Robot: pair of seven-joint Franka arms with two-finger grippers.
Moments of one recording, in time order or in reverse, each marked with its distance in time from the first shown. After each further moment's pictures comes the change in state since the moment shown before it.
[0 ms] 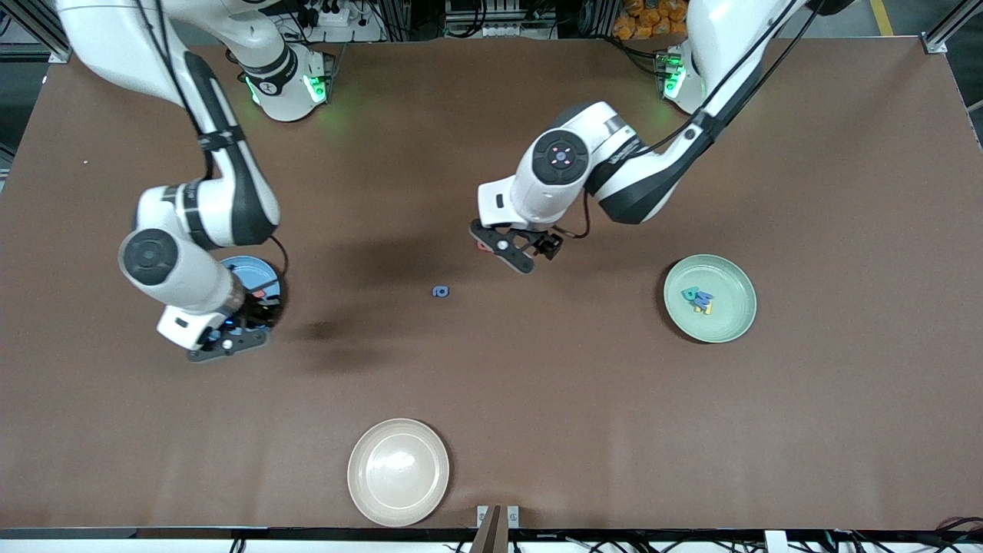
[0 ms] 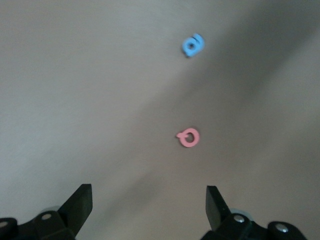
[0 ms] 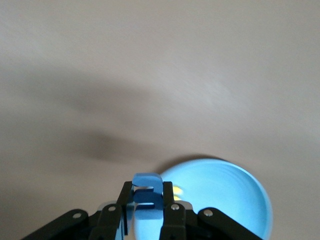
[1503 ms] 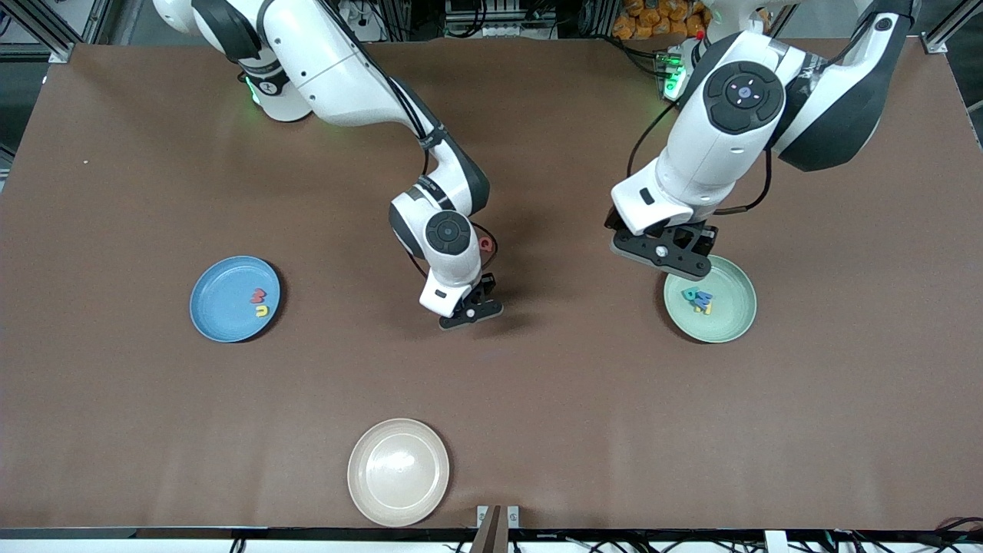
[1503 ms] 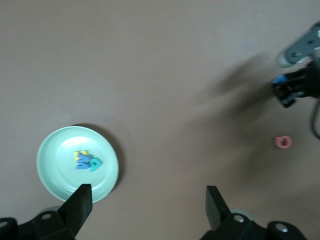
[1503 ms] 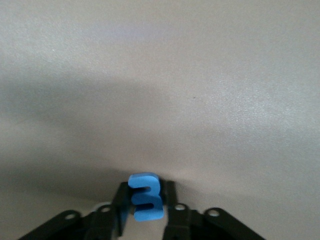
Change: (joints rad) left arm 0.315 -0.344 -0.003 0.010 -0.038 -0.269 -0.077; right arm 0.543 0.463 0.060 0.435 0.088 0.060 0.573
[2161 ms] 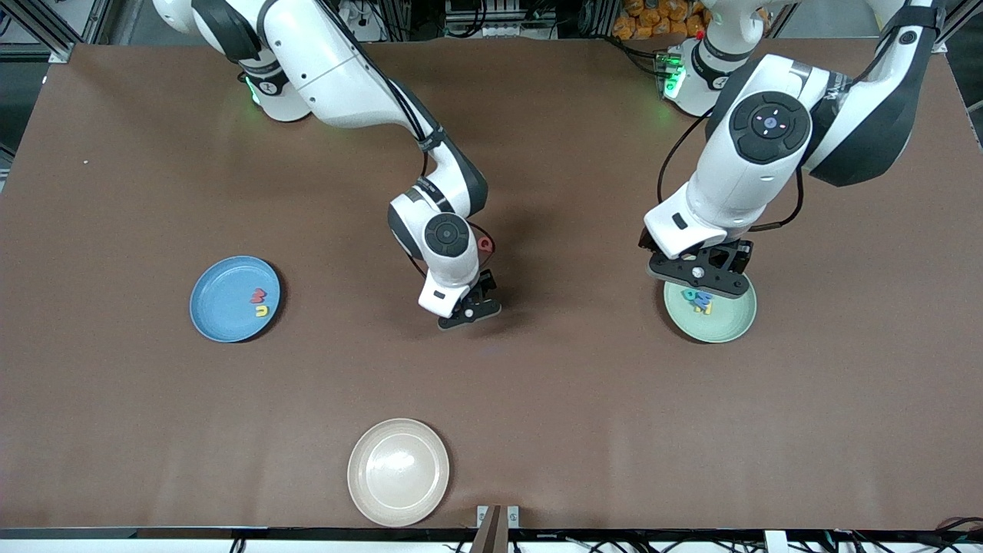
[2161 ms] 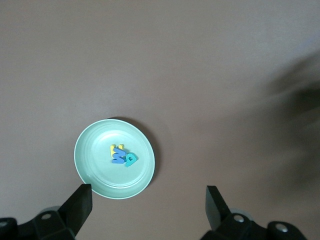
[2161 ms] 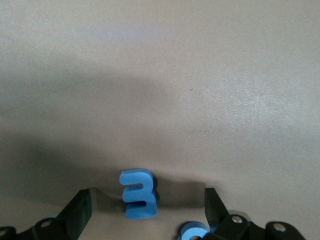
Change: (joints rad) left arm 0.040 0.002 0.035 -0.035 0.105 -0.001 0.003; right arm -0.002 0.003 -0.001 -0.013 0.000 -0.001 -0.024
